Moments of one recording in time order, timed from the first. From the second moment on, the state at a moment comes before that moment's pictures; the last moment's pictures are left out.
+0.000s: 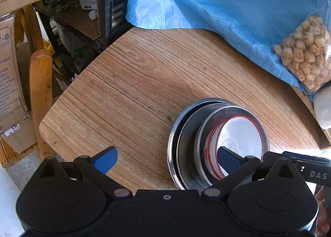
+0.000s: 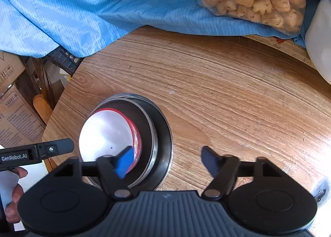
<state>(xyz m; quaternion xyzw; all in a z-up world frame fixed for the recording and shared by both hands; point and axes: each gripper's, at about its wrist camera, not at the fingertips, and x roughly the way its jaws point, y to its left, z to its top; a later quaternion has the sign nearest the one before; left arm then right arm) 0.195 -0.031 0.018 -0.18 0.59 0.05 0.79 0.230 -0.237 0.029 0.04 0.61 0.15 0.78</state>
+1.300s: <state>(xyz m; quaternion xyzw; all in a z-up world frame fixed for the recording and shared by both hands) 0.172 -0.030 0.024 -0.14 0.58 0.05 0.80 0.190 -0.230 0.040 0.03 0.57 0.13 0.81</state>
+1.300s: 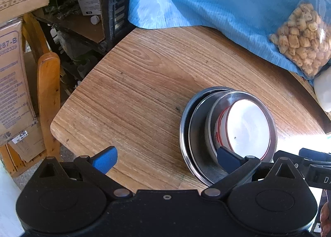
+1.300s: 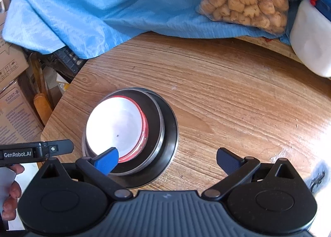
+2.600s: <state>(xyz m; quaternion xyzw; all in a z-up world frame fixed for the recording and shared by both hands) 0.053 -0.130 0.060 -0.11 0.49 0.18 0.84 0.128 -0.274 0.067 -0.06 0.47 0.29 0.83</state>
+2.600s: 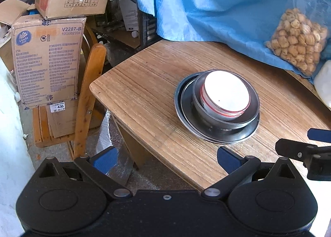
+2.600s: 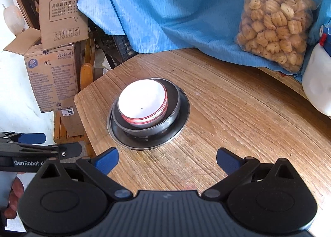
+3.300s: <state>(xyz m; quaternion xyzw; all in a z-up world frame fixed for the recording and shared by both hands) -0.004 -0.120 0.050 -0.07 0.47 0.13 0.87 0.045 -0.278 0.068 -0.05 0.46 0.22 0.86</state>
